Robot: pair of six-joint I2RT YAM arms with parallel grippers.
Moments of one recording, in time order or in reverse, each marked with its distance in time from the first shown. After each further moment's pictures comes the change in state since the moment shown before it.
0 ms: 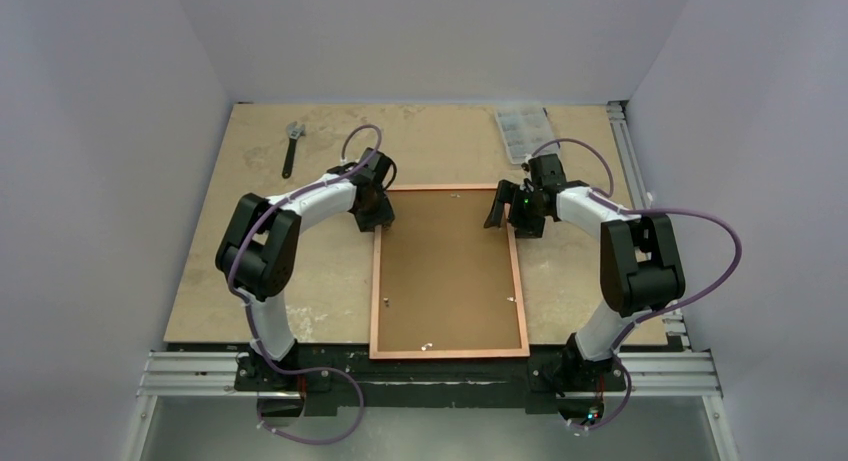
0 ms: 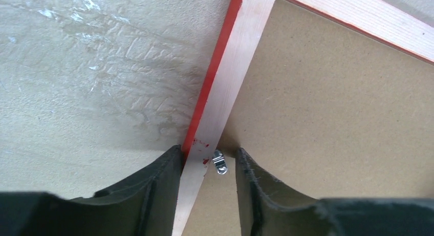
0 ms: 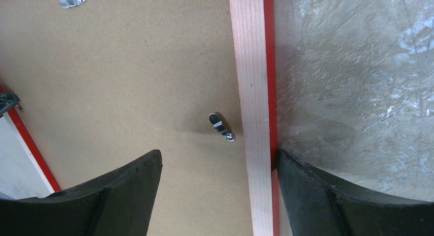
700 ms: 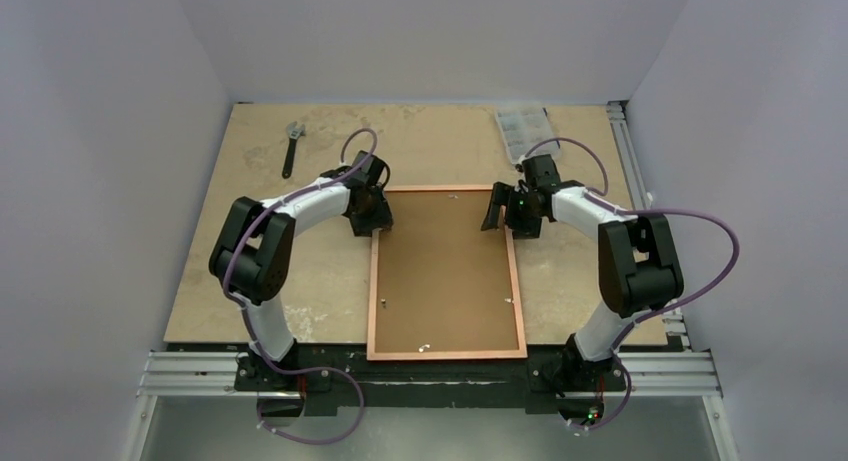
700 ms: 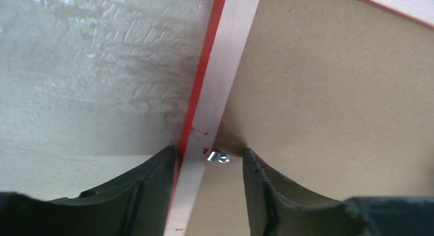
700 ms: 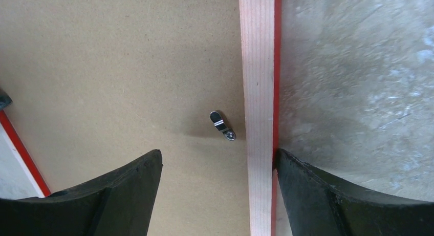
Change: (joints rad) left arm 0.019 -0.032 -0.043 0.026 0.068 0.063; right arm 0.024 0.000 0.005 -0.010 0.017 -0.017
